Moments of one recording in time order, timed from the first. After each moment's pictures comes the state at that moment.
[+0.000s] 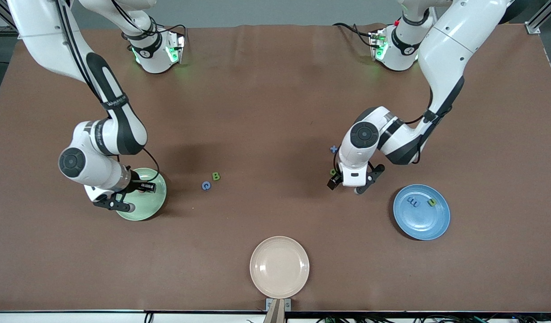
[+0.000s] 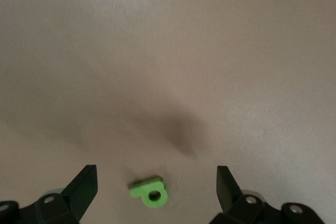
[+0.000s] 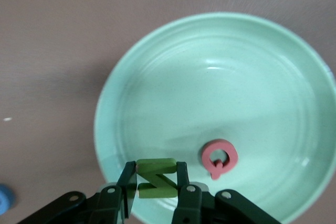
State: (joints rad) left arm -0.01 0.64 -0.54 -1.89 0.51 2.39 -1.64; right arm 0.05 0.53 0.04 -1.93 0.08 2.38 0.22
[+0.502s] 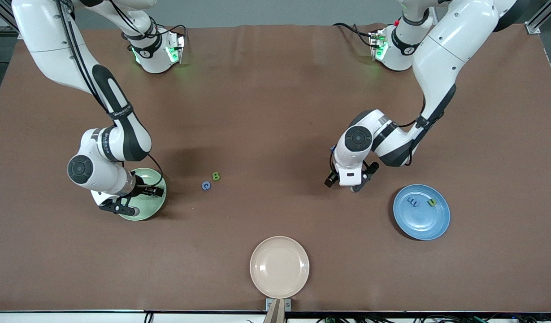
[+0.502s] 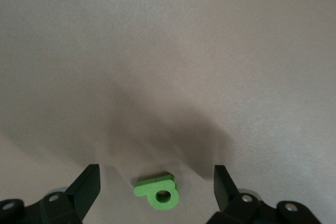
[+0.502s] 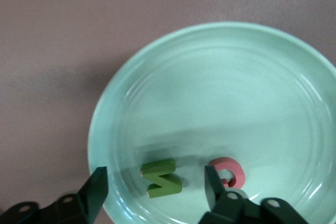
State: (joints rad) left arm -0.01 0.69 -0.54 -1.89 0.51 2.39 -1.68; right arm 0.05 0.56 0.04 -1.87 0.08 2.36 0.23
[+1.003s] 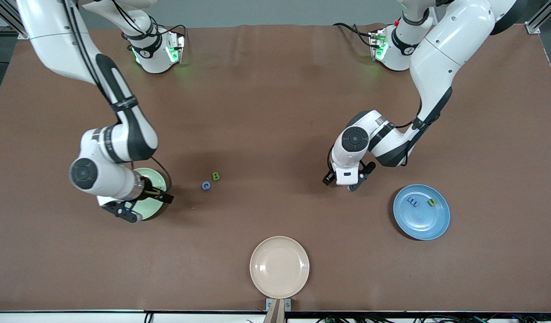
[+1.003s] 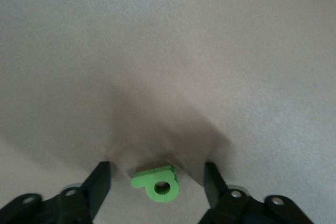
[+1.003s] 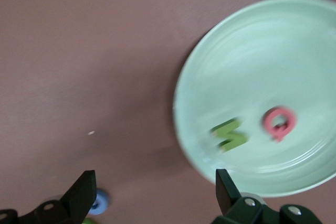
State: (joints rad) left arm -0.02 0.70 -0.55 -1.89 0.51 2.39 -1.68; right arm 0.15 0.55 0.07 -1.75 0.08 2.23 0.62
